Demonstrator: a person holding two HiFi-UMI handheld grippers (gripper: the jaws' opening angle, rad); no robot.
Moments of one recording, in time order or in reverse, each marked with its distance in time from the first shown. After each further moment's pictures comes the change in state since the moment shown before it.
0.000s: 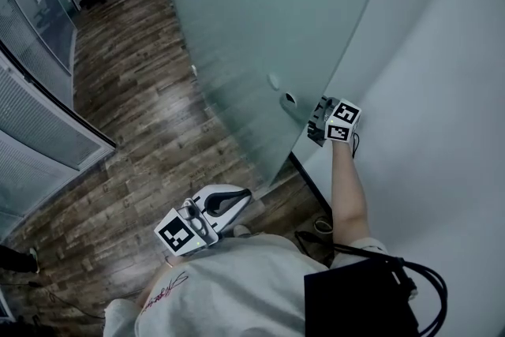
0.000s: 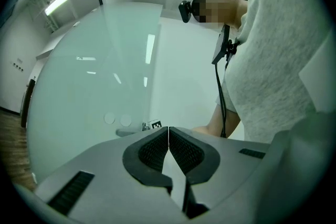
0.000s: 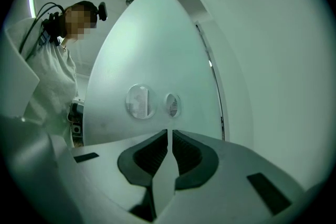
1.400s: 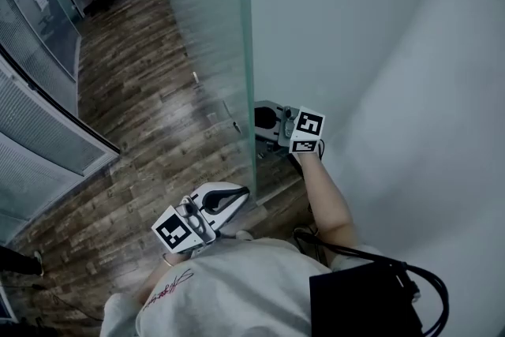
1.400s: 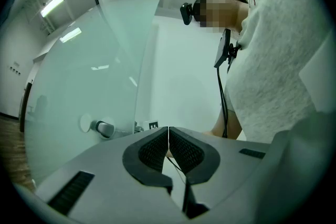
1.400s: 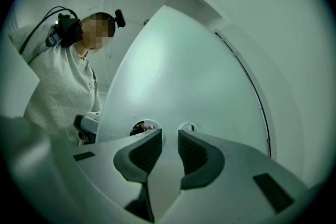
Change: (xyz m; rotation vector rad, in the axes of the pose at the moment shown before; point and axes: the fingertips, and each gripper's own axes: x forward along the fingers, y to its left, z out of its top) left arm 0.017 0.009 0.008 0.025 0.010 -0.006; right arm 0.083 0.099 0.044 -0.011 -0.213 0.335
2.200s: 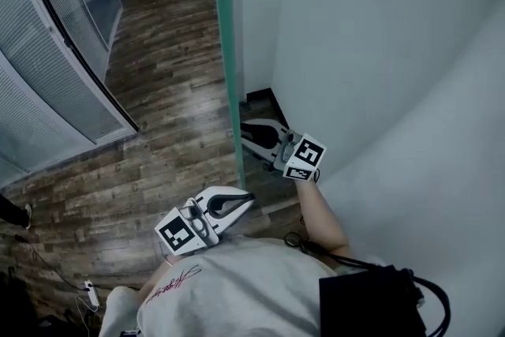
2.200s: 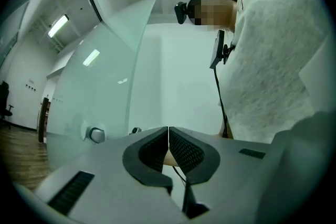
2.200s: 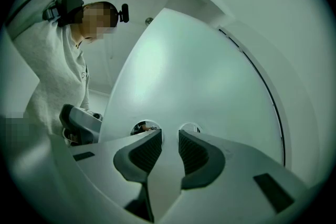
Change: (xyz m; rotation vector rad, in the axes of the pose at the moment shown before) left arm -0.041 0.020 -0.009 0.064 -0.029 0.160; right arm 0.080 0.018 -0.035 -0.002 -0.029 0.020
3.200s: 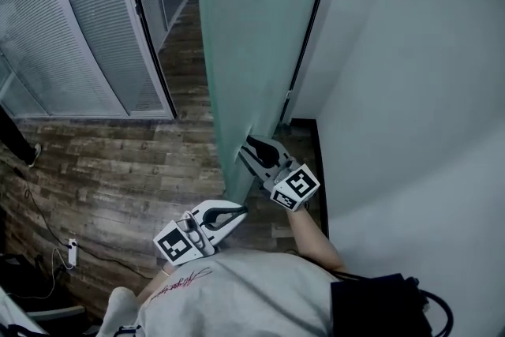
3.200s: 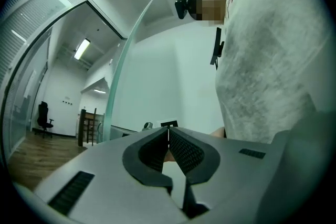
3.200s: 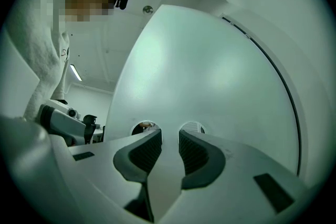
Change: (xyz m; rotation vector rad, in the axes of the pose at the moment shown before) left arm -0.123 0.040 0.016 0.025 -0.013 0.355; right arm 0.153 0.031 -0.028 0.003 0.055 -0.018
